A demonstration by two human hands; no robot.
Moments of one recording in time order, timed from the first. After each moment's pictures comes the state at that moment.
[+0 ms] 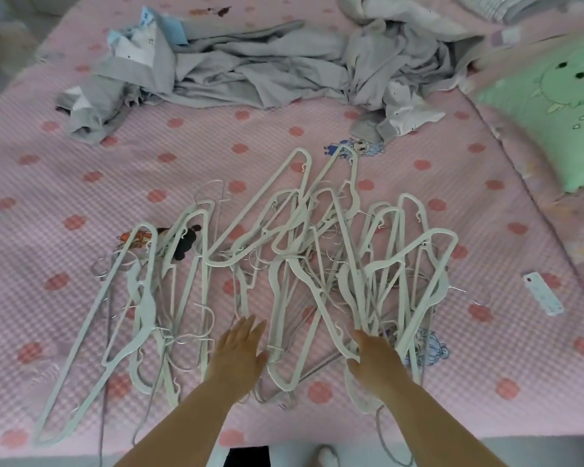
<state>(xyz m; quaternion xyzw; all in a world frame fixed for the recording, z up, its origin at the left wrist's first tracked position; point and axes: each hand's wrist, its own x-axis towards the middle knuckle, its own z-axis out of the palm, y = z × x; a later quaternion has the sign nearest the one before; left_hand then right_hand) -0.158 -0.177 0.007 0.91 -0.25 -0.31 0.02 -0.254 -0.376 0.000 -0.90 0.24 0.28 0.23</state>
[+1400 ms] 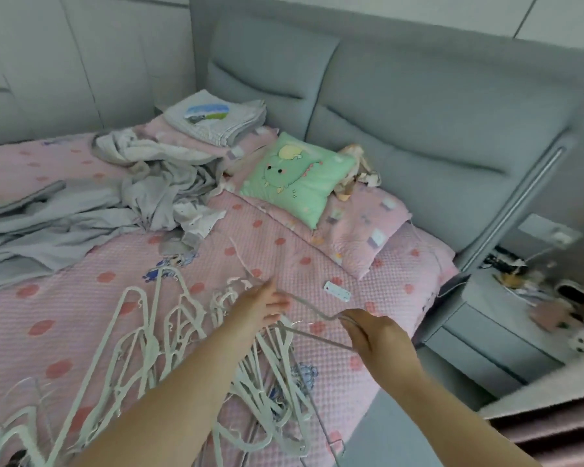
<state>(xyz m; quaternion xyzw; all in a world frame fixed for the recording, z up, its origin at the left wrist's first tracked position) -0.159 -0.370 0.218 0.60 -0.26 -0.56 0.51 -0.352 -0.396 0.219 -0.87 0.42 -0.24 0.14</state>
